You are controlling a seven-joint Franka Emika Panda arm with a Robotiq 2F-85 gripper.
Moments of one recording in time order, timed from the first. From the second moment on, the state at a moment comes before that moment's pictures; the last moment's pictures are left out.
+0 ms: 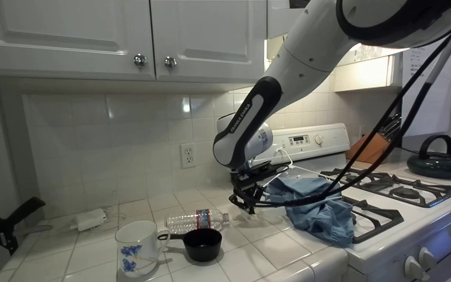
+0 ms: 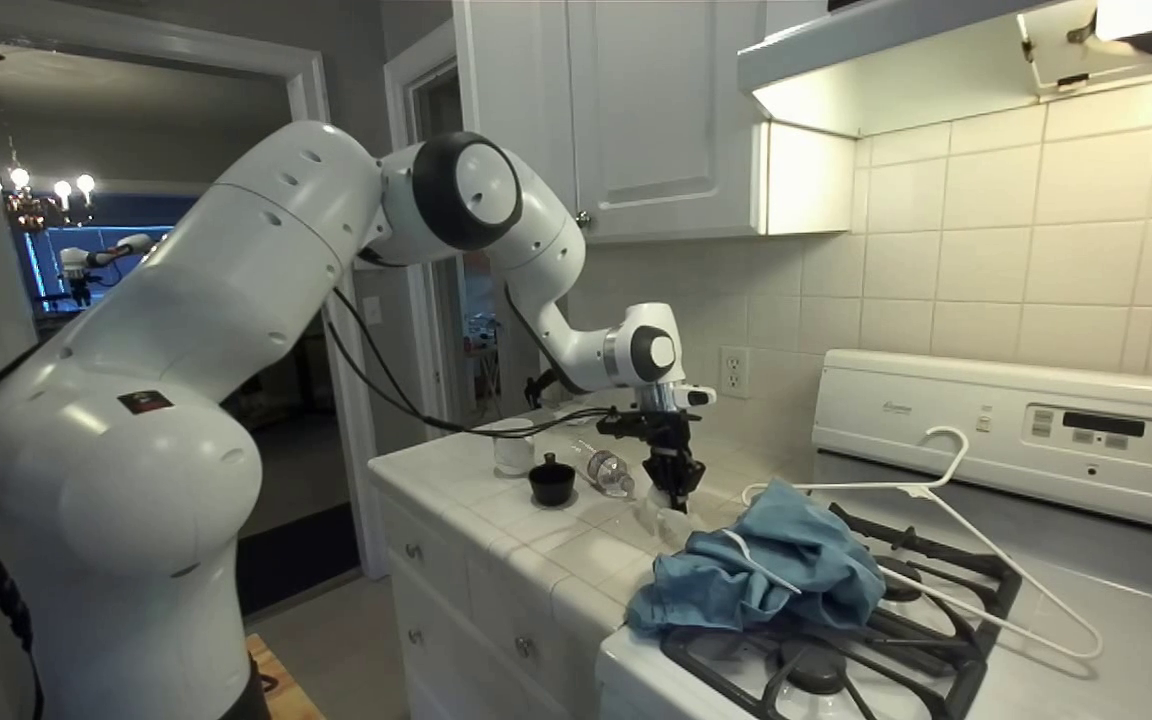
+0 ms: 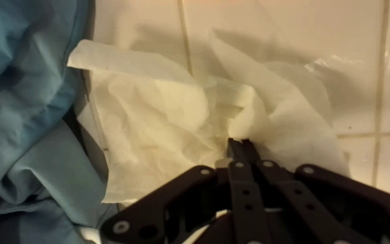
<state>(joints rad) 0.14 0.77 -0.16 -1.58 -0.16 2.28 0.39</state>
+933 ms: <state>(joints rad) 0.14 0.61 -0.23 -1.87 -0.18 2.20 0.51</state>
